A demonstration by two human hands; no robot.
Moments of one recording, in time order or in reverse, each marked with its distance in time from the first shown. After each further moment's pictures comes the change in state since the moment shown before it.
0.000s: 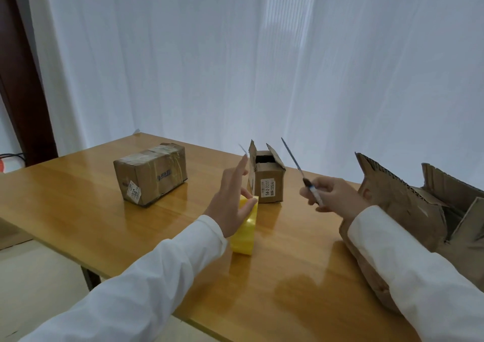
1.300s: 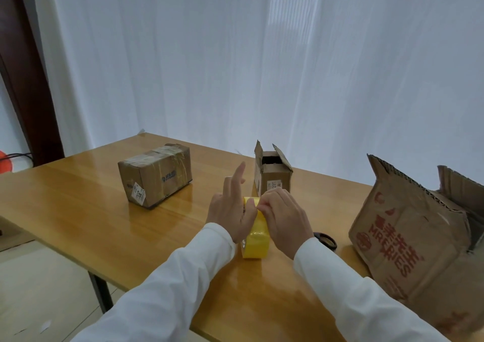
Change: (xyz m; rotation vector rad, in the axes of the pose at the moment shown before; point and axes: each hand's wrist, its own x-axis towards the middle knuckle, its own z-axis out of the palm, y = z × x) left_hand -0.007 -0.016 0.012 0.227 0.107 -0.088; right_hand 0.006 0.024 0.113 -0.482 0.384 -0.889
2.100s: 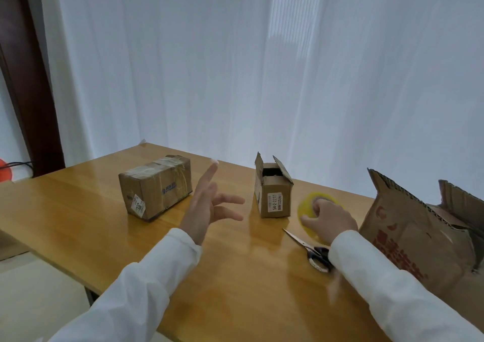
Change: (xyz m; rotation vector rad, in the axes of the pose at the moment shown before) left_hand 0.014 -0.006 -0.053 -1.045 -0.057 -0.467; right_hand 0.022 0.067 -0.050 -0.315 -0.482 0.768
